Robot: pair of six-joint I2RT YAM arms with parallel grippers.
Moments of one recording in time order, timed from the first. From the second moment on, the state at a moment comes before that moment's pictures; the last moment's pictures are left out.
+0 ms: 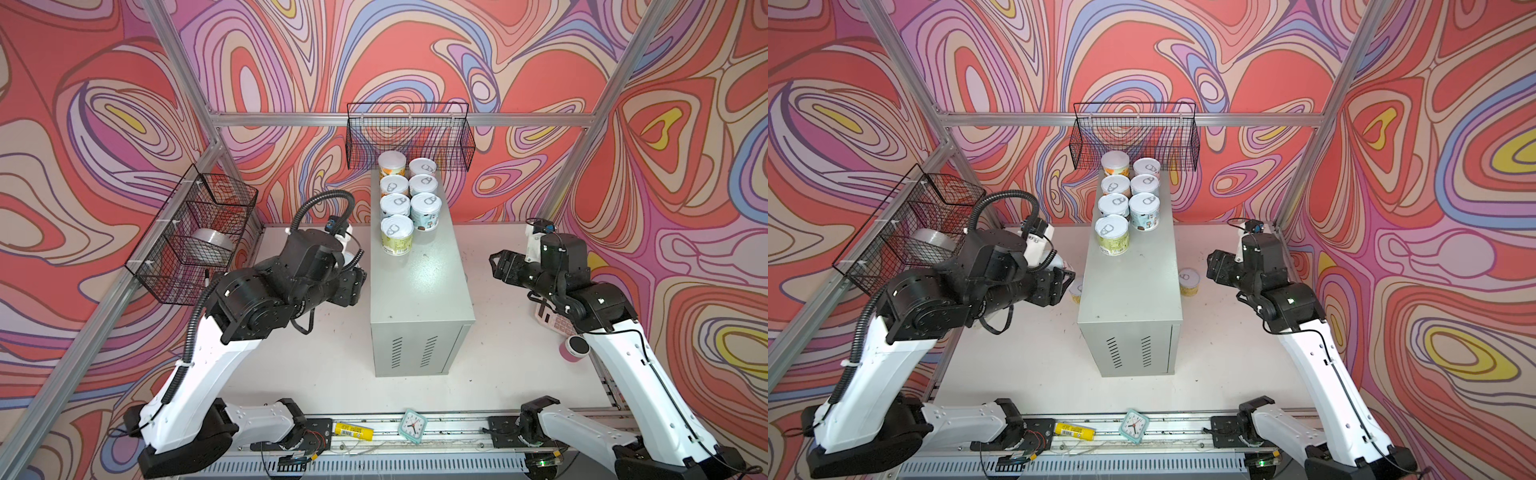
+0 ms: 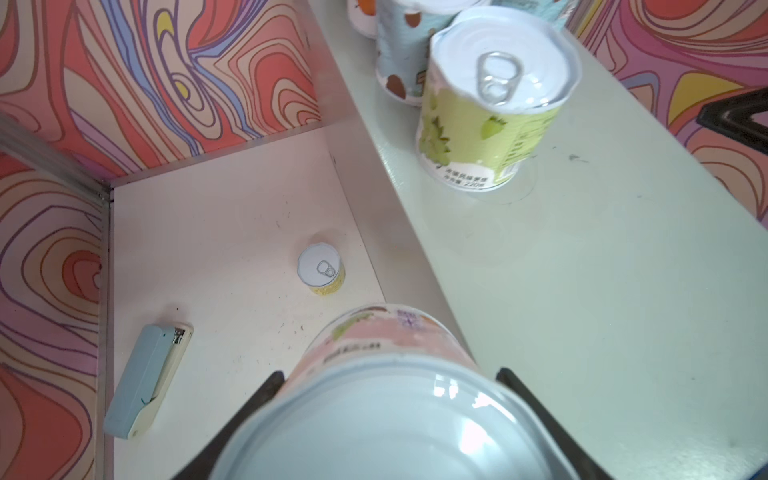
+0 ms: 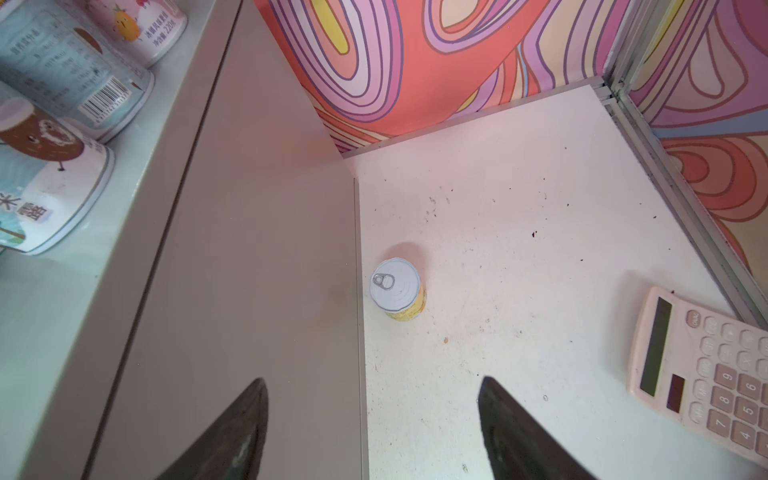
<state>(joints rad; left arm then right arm) -0.84 1.29 1.94 -1.35 -0.35 -0.32 0.26 1.06 1.33 -0.84 0.06 0.44</state>
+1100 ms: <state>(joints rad) -0.99 1.78 2.39 -1.37 -0.25 -0.19 0.26 1.06 1.47 -0.93 -0.04 0.39</state>
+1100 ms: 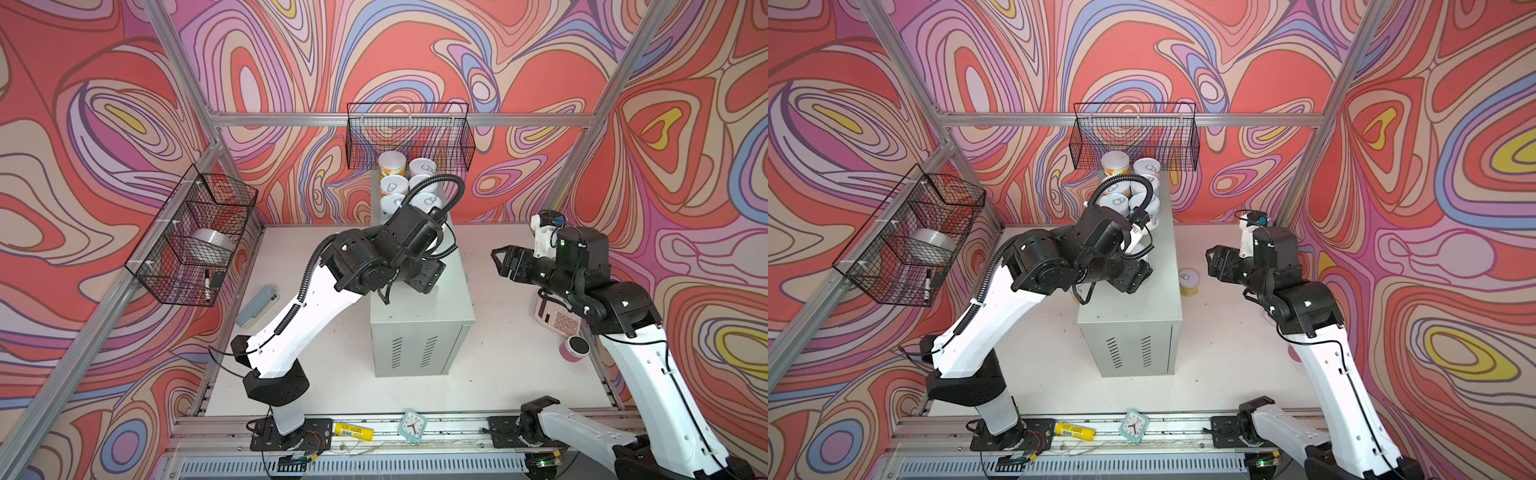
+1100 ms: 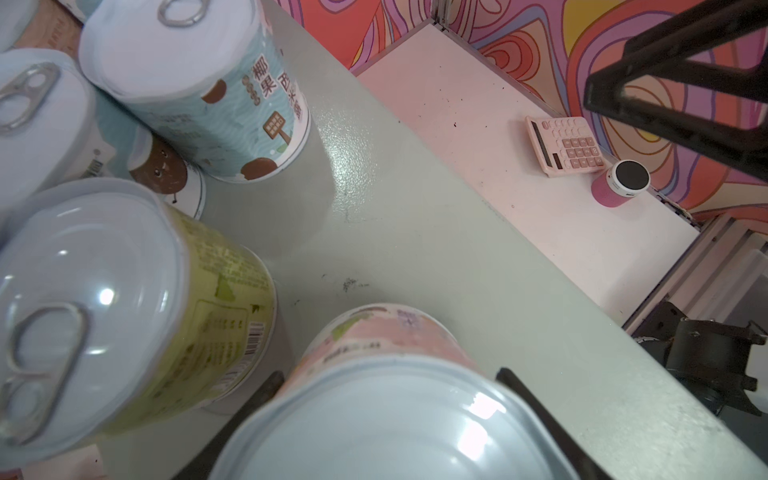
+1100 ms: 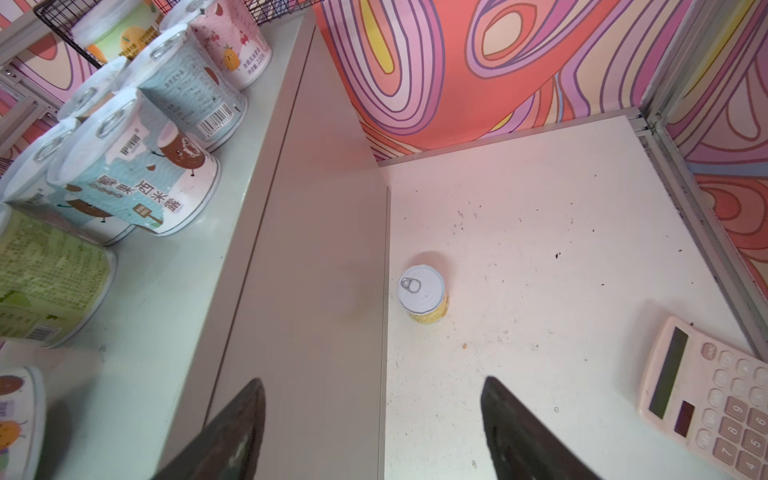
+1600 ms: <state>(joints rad) -1.00 1.82 2.42 -1.31 -0.25 -0.18 0.26 1.07 1.49 -0.93 -0.13 0.40</state>
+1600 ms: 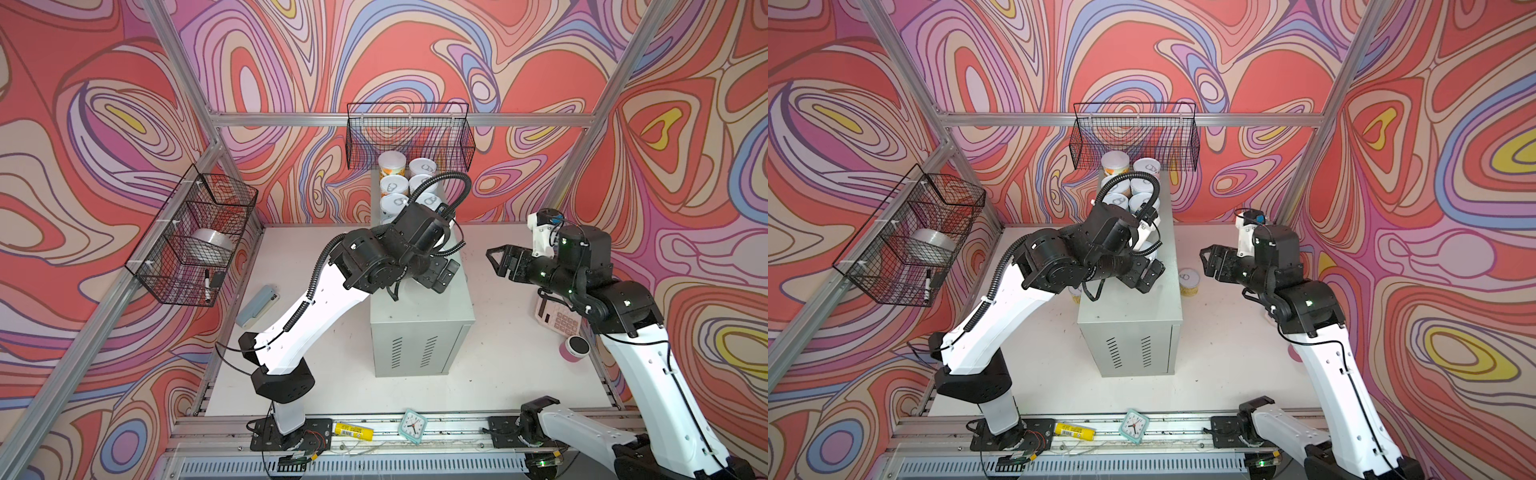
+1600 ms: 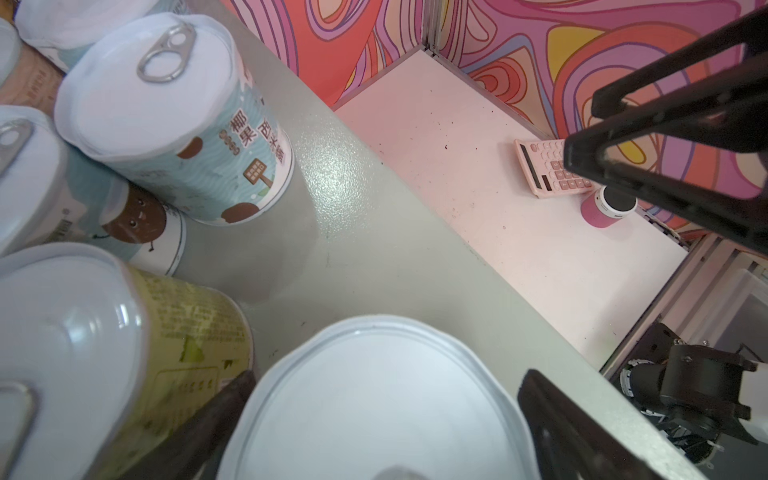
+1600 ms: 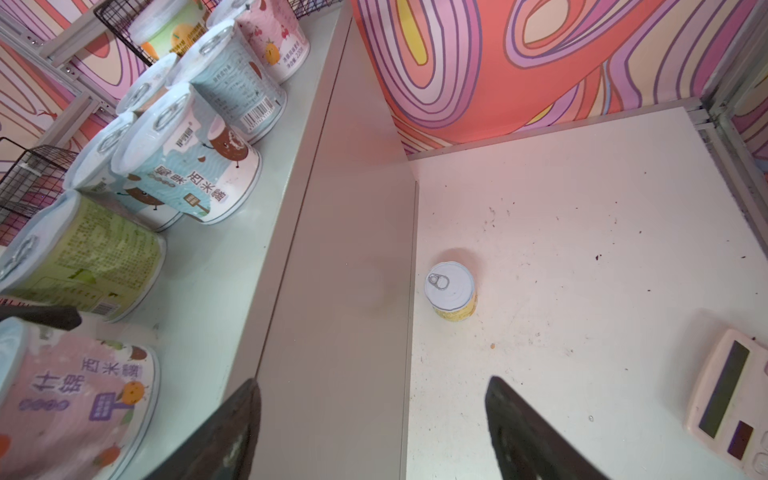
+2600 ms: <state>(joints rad) -0.97 1.27 1.98 -1.05 -0.57 -0.14 0.44 1.06 1.60 -0.88 -0.32 0.32</state>
